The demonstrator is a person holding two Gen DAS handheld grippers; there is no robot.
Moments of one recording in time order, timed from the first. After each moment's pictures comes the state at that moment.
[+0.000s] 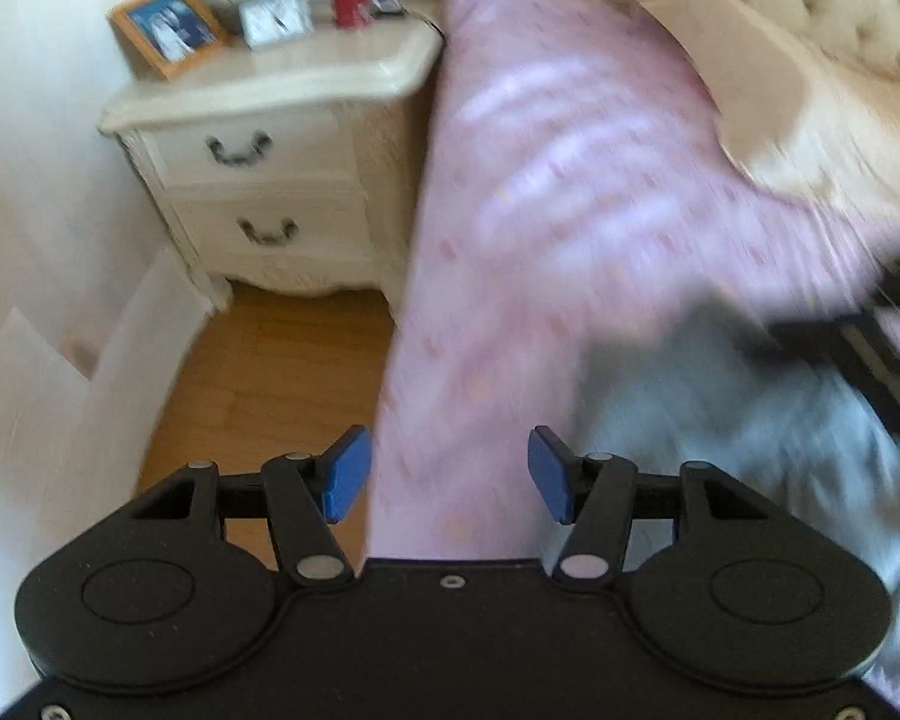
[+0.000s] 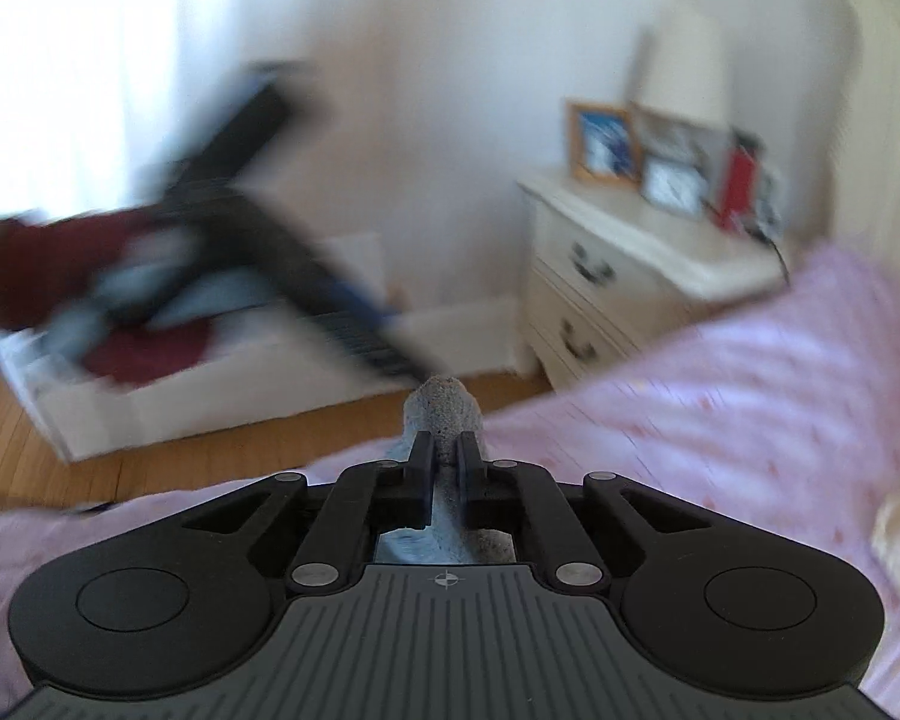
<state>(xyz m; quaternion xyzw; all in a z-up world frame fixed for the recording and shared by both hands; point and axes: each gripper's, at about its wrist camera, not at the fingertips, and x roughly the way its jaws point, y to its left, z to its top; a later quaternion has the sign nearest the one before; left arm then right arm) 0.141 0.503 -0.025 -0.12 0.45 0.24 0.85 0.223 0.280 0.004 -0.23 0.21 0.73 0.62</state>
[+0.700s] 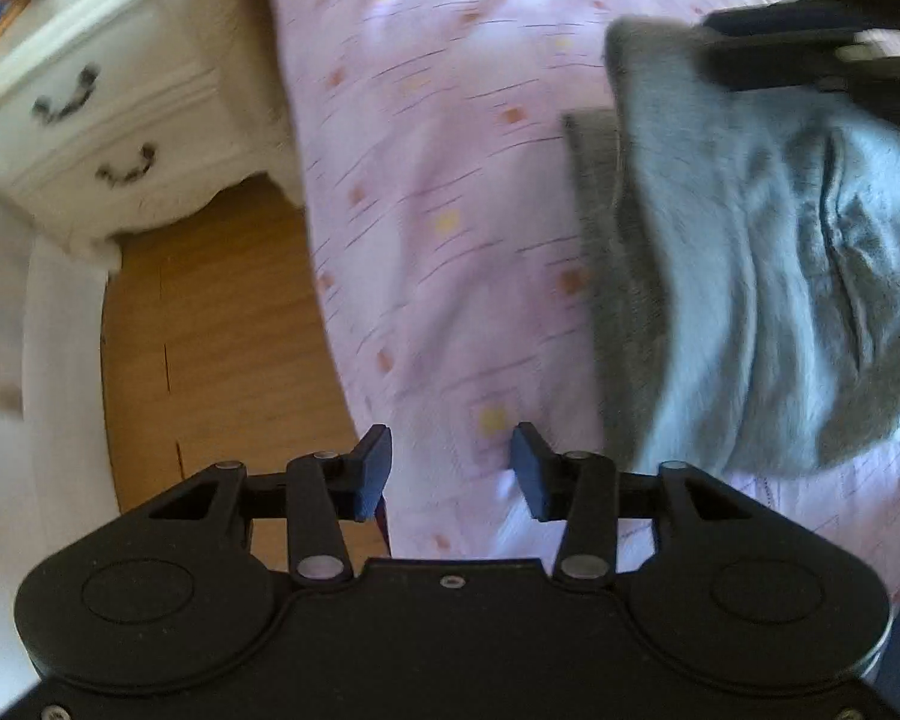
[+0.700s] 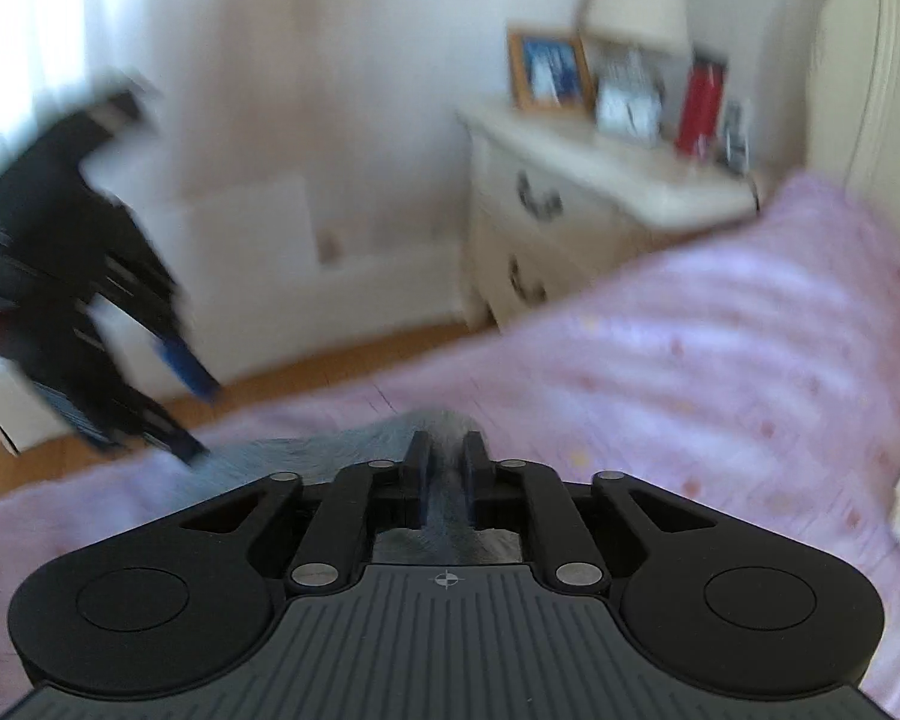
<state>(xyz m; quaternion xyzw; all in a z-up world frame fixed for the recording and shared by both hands) 0.155 0.532 -0.097 -0.07 0.61 0.06 0.79 0.274 0.359 -0.069 -0.26 0.28 0.66 0.65</state>
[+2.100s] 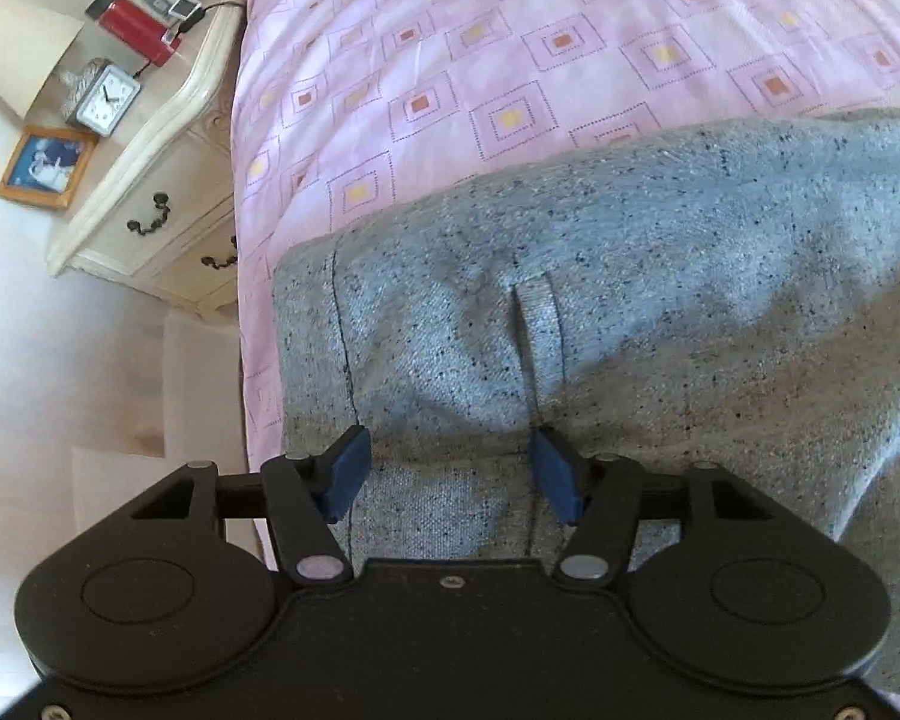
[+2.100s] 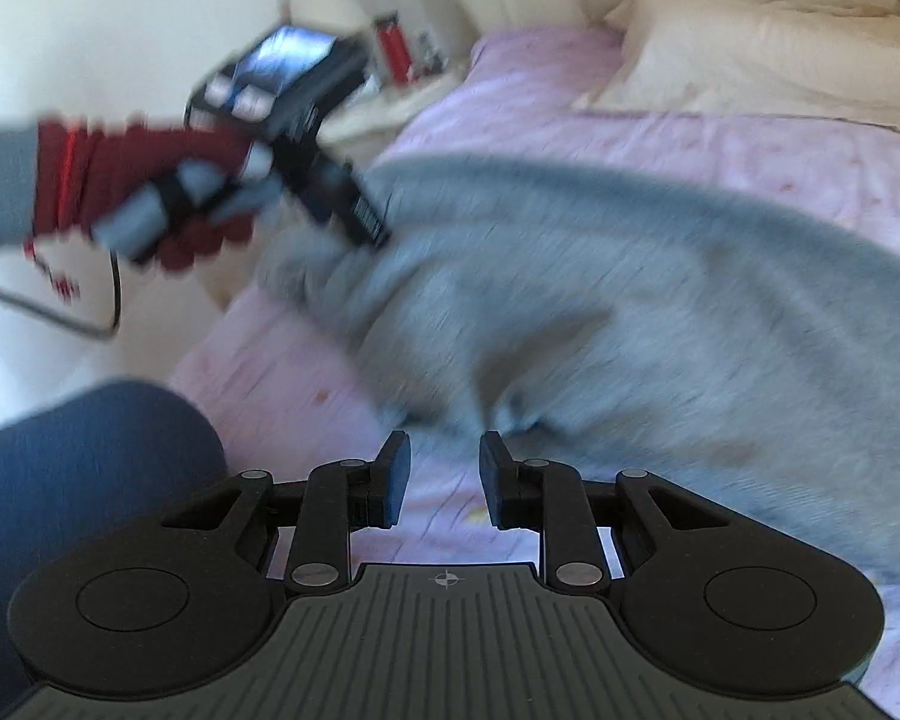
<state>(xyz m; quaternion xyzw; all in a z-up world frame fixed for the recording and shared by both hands) 0.264 0.351 -0.090 0.11 0.61 0.21 0.75 0.168 0.036 -0.059 -0.04 0.42 0.48 0.77</state>
